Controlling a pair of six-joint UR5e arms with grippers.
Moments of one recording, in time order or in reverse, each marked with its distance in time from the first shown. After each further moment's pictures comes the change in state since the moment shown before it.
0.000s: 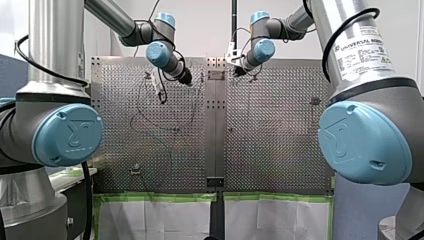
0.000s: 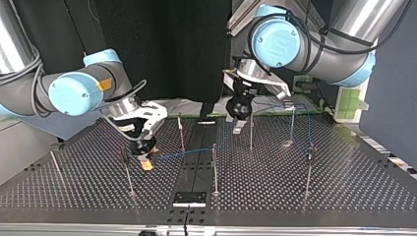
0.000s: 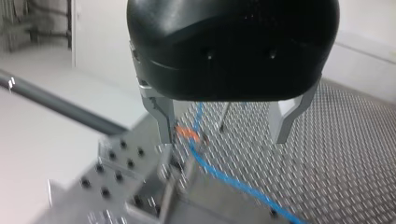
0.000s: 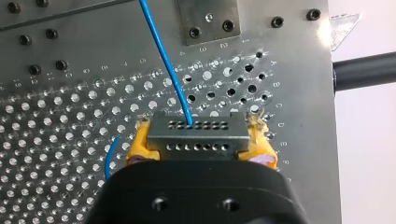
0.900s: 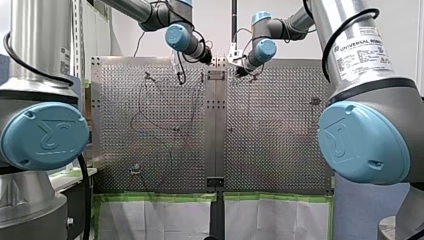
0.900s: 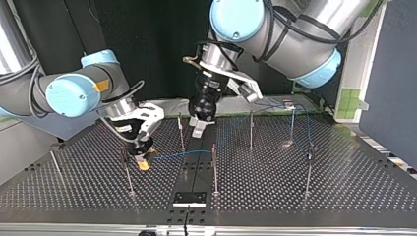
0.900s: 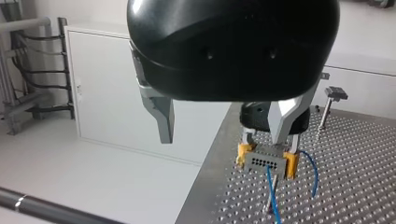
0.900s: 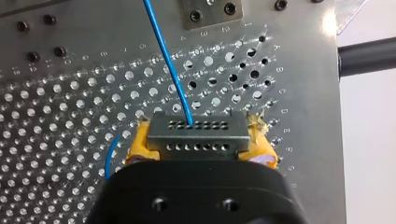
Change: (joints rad) left arm -0.213 -0.042 0.165 0.033 -0.150 0.131; right arm -0.012 0.000 0.001 0.009 0.006 0.005
